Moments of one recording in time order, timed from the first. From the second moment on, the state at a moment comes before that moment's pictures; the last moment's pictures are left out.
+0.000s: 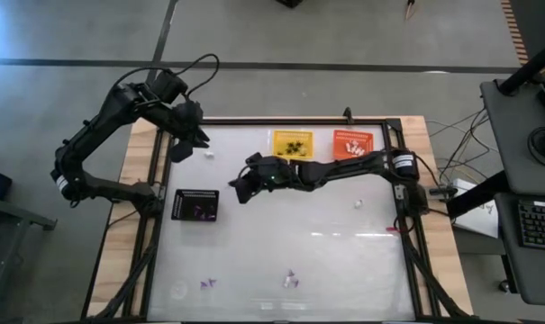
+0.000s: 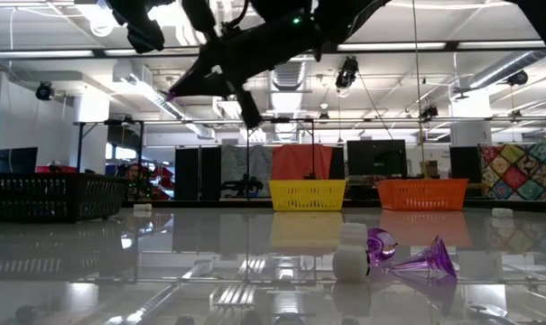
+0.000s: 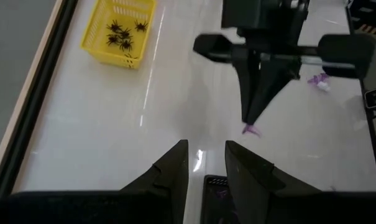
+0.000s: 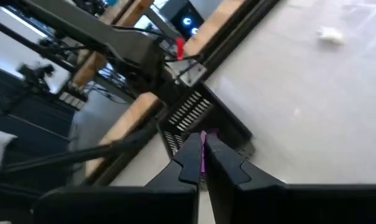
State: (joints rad) left arm 0.73 1.23 1.51 -1.33 0.48 0.46; right arm -0.04 2.03 1.51 0.17 0.03 0.80
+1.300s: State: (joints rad) left arm 0.73 1.22 1.51 -1.36 0.48 0.46; right arm -0.09 2.48 2.09 -0.11 -0.33 0.70
